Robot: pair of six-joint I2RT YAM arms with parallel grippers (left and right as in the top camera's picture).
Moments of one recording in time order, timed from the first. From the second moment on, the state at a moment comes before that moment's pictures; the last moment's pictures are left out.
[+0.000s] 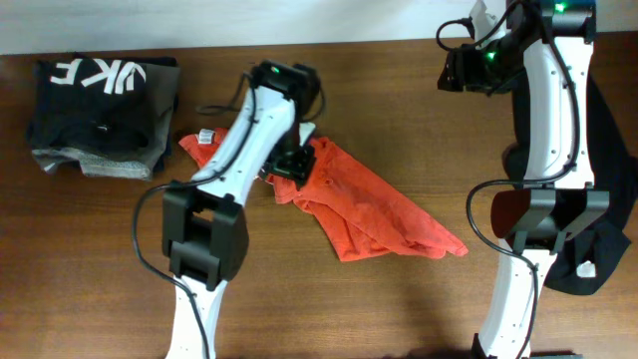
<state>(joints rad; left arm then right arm) -0.44 2.28 2.11 -1.58 -0.01 -0.08 -0.07 2.33 2.66 -1.63 -0.32 -0.09</state>
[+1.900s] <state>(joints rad) -0.24 1.89 2.36 -1.14 -0.08 0.01 0.17 2.20 2.46 -1.69 -0.32 -0.07</state>
